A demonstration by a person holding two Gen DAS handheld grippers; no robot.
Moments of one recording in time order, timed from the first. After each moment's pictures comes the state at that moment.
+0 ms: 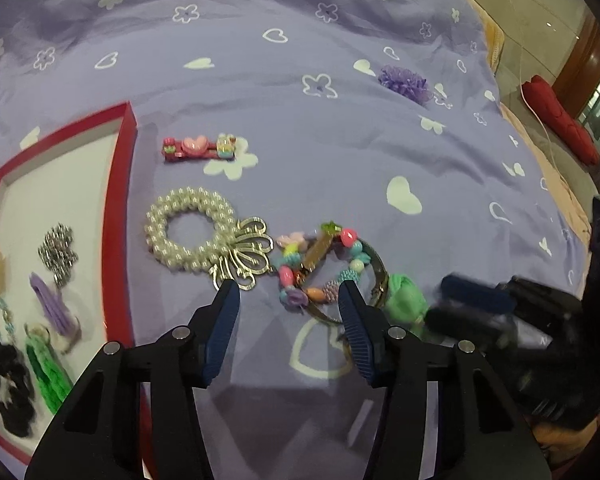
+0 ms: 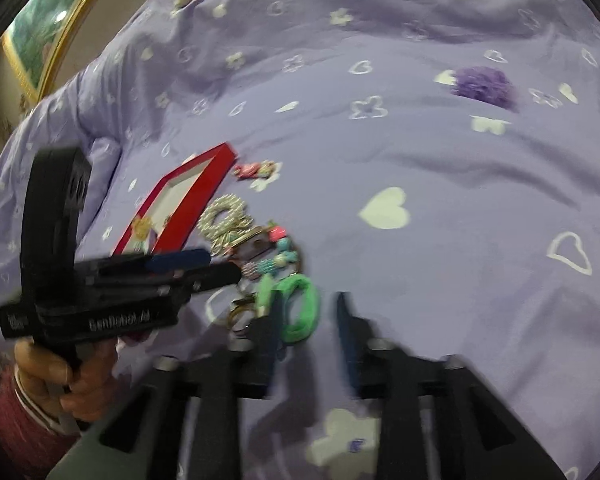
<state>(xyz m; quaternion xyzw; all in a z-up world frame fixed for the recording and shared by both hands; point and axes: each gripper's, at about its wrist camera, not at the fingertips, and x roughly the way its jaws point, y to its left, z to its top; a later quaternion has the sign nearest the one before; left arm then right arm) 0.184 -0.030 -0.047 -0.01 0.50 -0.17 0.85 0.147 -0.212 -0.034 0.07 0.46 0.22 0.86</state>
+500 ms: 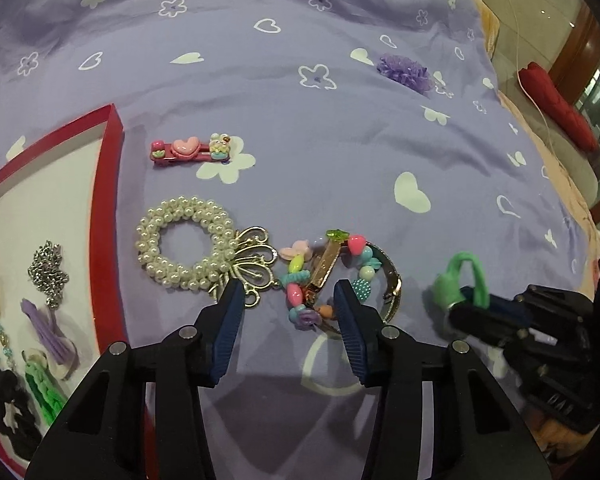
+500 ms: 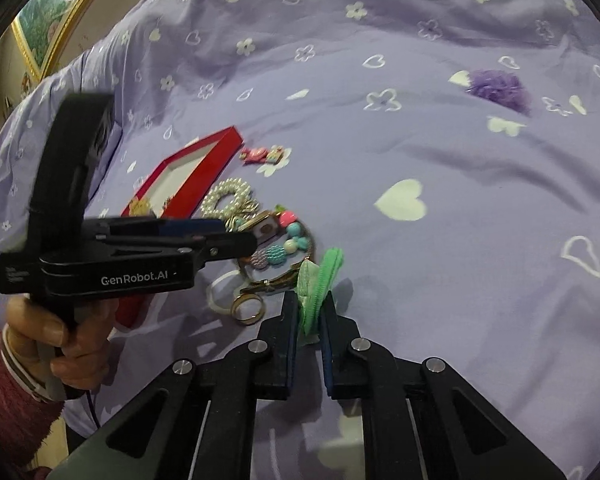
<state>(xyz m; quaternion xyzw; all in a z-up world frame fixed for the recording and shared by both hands) 0.197 -0.032 -0.058 0.00 0.51 -0.19 0.84 0.142 -0.207 -0.037 0.06 0.46 0.22 0.86</state>
